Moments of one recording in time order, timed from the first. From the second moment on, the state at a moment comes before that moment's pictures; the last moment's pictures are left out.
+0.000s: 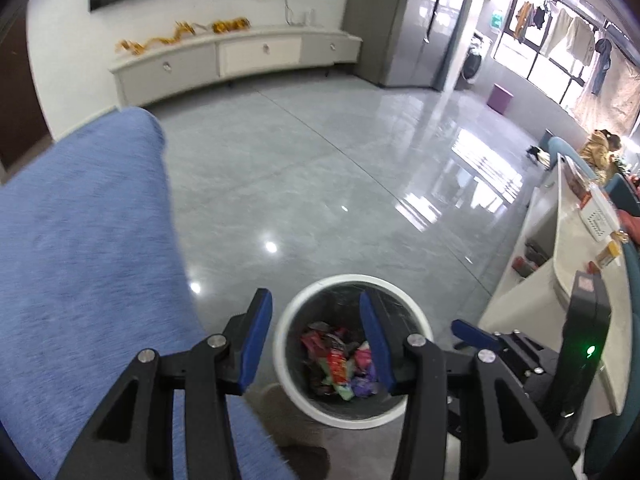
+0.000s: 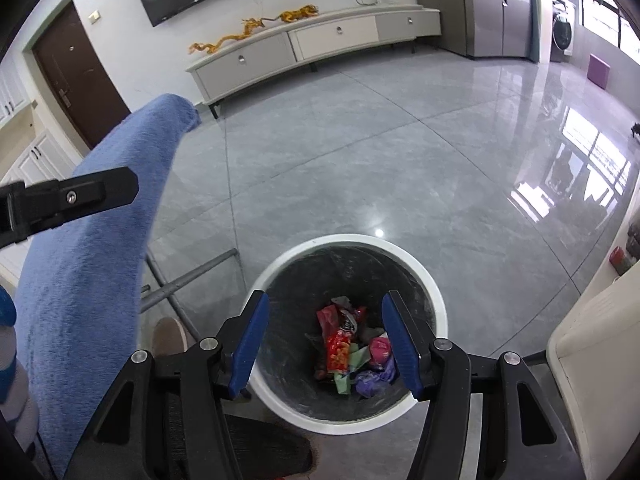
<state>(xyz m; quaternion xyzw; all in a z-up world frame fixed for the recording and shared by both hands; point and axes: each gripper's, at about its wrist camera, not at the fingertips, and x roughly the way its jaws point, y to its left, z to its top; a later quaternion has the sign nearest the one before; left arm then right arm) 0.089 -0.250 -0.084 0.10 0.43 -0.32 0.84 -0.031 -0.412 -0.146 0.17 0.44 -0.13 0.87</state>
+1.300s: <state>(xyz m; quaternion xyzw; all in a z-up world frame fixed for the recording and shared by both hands) 0.047 -0.126 -0.066 0.11 0.35 -0.16 0.92 -0.037 -0.316 -0.090 0.08 0.38 -0.14 0.91</state>
